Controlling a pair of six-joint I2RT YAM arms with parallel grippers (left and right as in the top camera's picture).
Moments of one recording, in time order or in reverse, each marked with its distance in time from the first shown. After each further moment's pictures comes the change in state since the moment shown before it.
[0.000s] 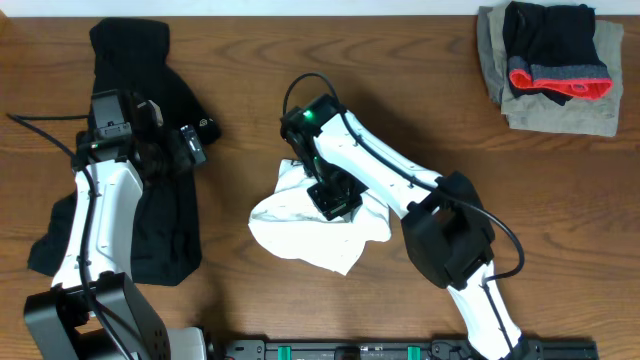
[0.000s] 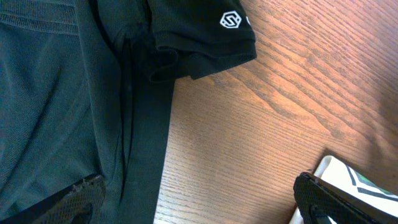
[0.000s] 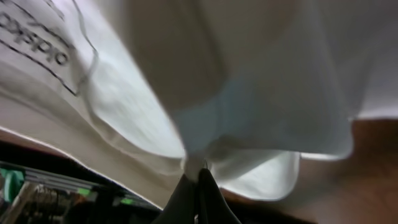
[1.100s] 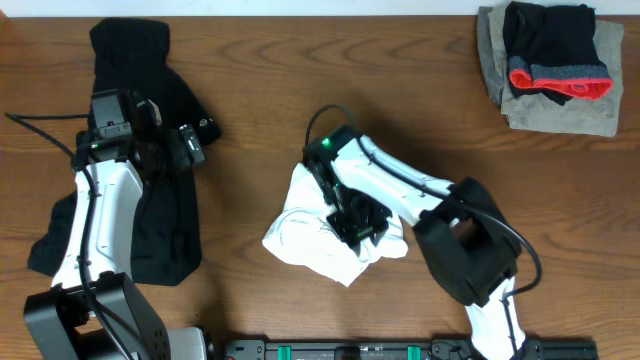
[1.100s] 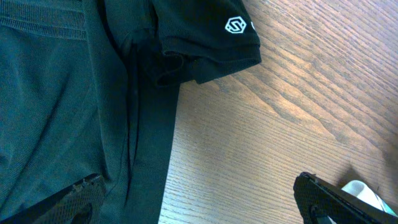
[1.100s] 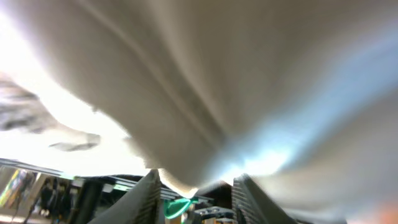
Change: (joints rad) left arm 0.000 0.000 0.000 0.009 -0.019 0.001; right arm -0.010 -0.150 -0.350 0.146 -0.071 0.013
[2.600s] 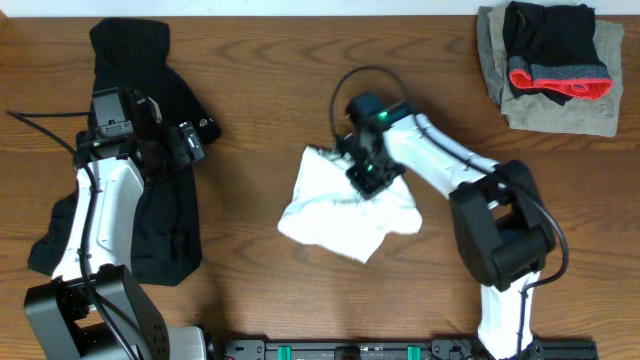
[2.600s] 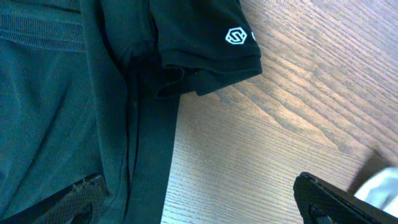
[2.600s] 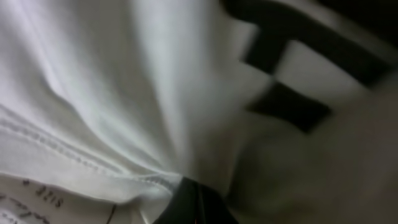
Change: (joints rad) left arm 0.000 0.023 0.000 0.044 -0.004 0.000; right arm -0.275 -0.022 -0.116 0.569 -0.029 -0.353
